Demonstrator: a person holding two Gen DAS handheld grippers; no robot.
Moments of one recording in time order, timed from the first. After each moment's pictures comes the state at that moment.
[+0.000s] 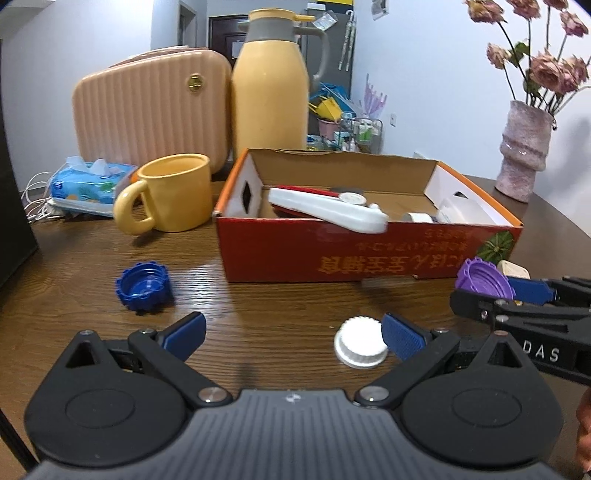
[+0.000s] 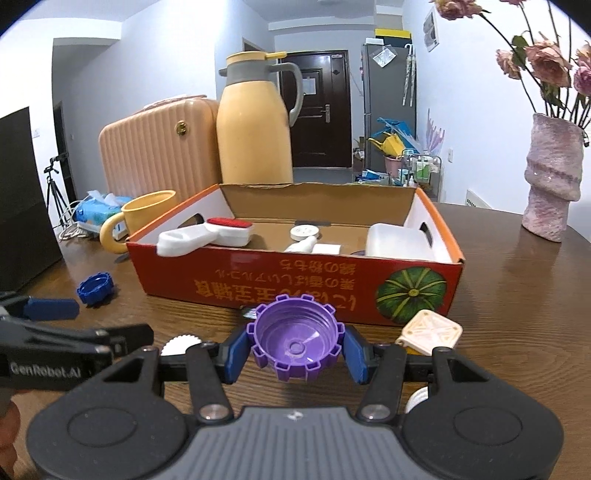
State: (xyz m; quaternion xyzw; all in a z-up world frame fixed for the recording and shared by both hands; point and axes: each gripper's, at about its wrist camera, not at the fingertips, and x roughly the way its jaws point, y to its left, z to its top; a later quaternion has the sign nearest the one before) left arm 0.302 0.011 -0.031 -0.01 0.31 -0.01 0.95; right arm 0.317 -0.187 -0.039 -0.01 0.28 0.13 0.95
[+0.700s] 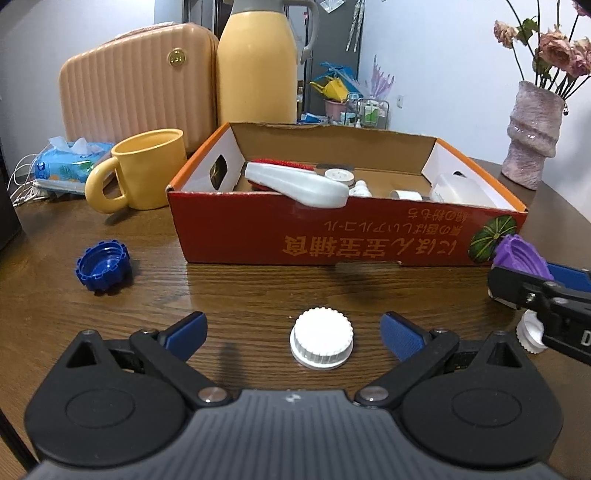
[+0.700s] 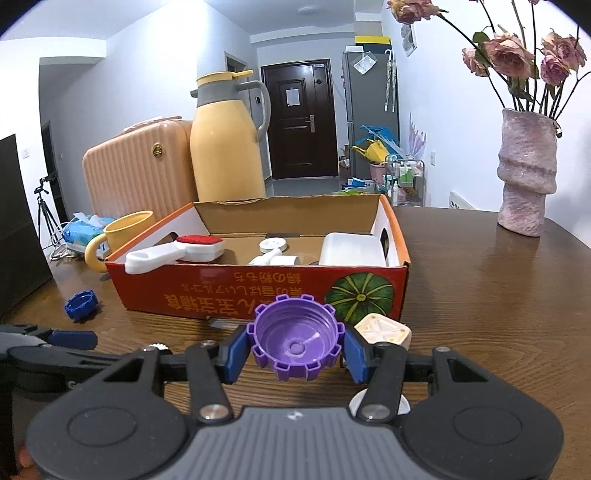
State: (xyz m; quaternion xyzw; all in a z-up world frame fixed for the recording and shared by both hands) left arm 0.324 -0.026 -0.049 -0.02 0.34 0.01 0.94; right arm 0.311 -0.225 -0.033 0.02 0.27 0.12 0.96
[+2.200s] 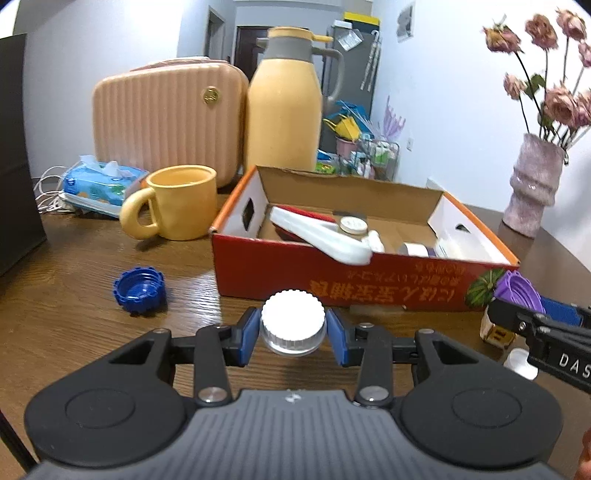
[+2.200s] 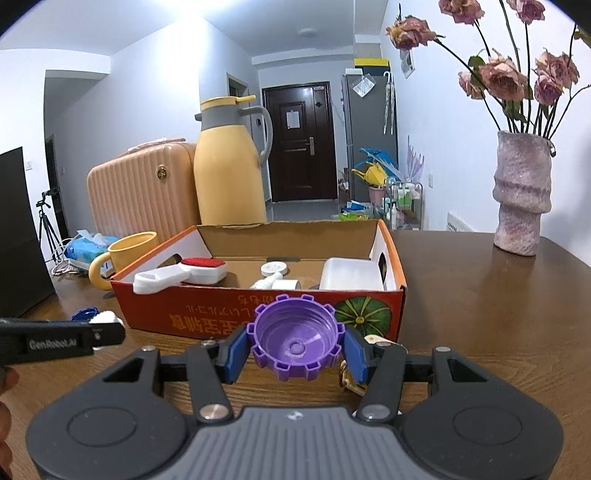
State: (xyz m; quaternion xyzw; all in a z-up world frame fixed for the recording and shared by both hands) left arm 0.302 -0.005 -0.021 -0.05 0.28 0.02 0.96; right arm 0.302 -0.223 -0.026 0.01 0.23 0.11 0.97
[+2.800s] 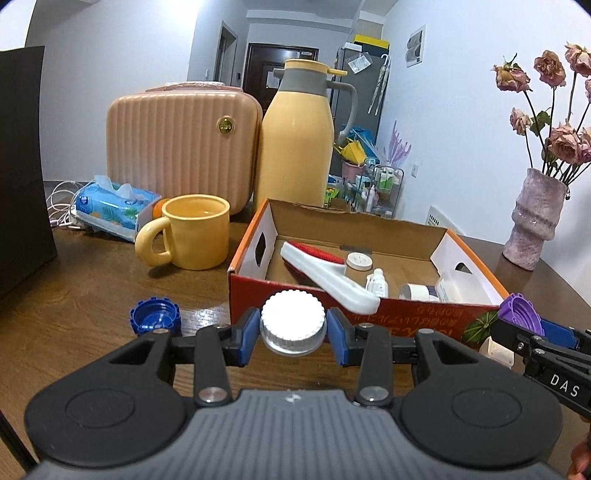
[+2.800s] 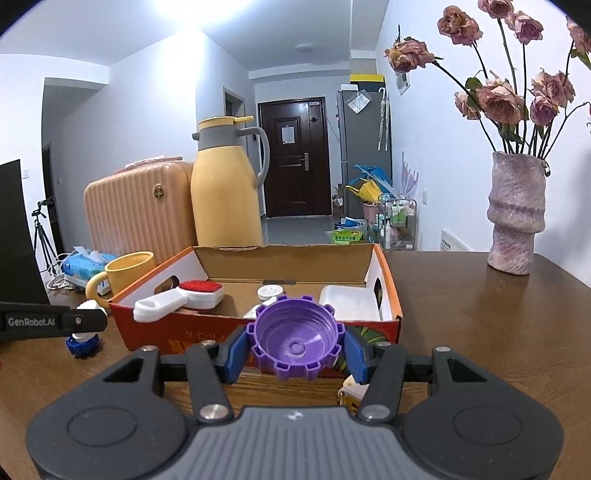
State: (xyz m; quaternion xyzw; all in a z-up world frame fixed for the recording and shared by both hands) left arm 0.298 0.009 0.006 -0.07 0.25 0.03 0.97; right arm 0.305 -0.220 -0.011 0.01 0.20 0.10 0.97
